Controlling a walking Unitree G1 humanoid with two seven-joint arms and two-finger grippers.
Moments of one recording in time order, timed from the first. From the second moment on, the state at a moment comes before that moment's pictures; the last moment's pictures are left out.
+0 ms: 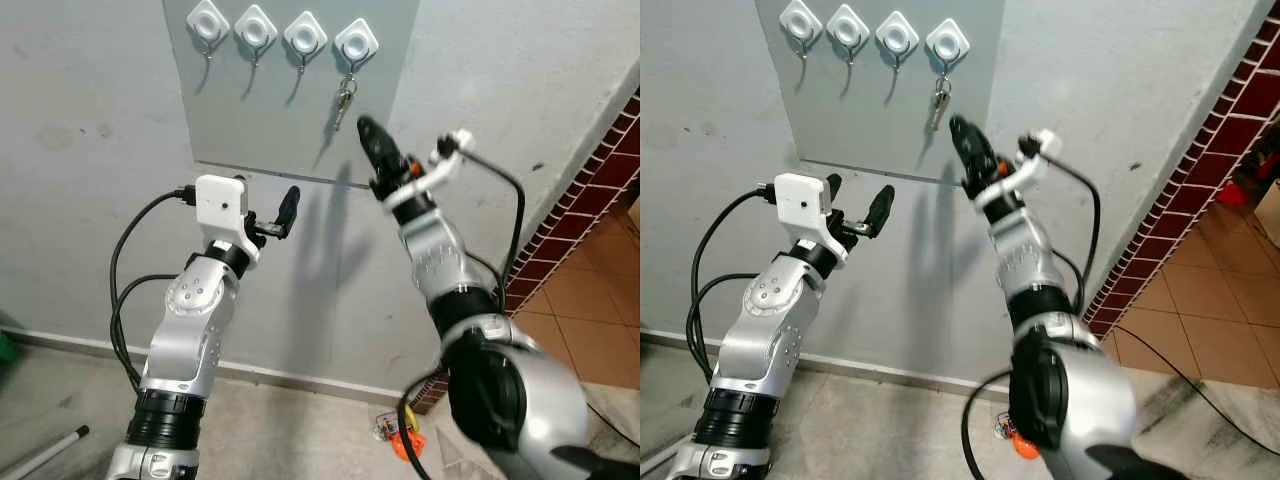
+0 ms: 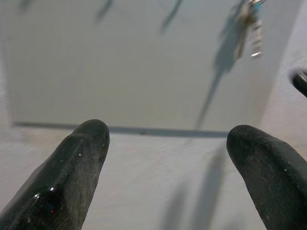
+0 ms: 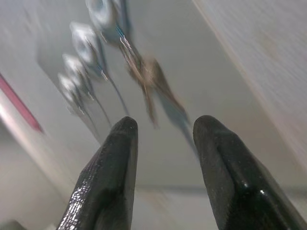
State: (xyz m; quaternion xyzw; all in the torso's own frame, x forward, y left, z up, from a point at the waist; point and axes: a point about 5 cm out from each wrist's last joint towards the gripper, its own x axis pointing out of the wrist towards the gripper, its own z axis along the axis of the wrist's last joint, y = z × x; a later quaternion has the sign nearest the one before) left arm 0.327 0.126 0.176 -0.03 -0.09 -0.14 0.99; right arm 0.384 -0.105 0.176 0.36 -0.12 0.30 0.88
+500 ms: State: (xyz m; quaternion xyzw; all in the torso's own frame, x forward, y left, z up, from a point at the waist) left arm 0.309 0.169 0.088 -0.03 0.02 -0.06 1.00; right arm 0.313 -0.182 0.067 0.29 -0.04 0.14 0.95
